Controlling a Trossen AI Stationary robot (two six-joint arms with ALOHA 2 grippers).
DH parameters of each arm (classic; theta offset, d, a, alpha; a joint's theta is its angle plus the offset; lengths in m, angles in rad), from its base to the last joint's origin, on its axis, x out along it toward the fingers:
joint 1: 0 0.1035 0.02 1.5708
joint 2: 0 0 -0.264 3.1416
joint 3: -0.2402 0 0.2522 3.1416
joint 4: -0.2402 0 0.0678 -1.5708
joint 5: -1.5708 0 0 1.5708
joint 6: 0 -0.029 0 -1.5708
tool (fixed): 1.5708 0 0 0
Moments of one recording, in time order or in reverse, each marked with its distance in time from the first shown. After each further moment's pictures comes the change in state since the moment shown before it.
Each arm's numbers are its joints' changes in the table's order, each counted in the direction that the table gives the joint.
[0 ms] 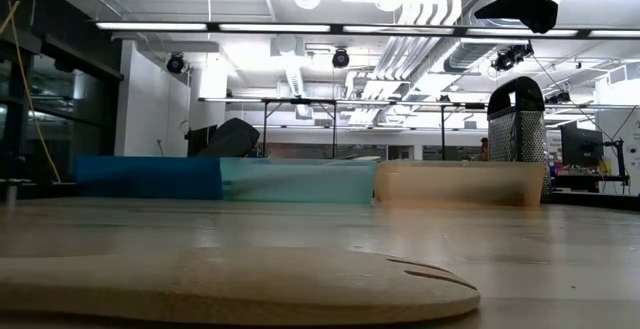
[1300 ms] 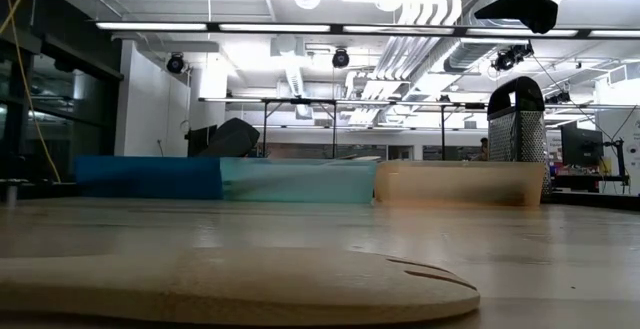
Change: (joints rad) left arm -0.163 -0.084 0.191 0.368 0.097 0.024; right arm 0.000 0.000 0.000 -0.002 0.000 0.000
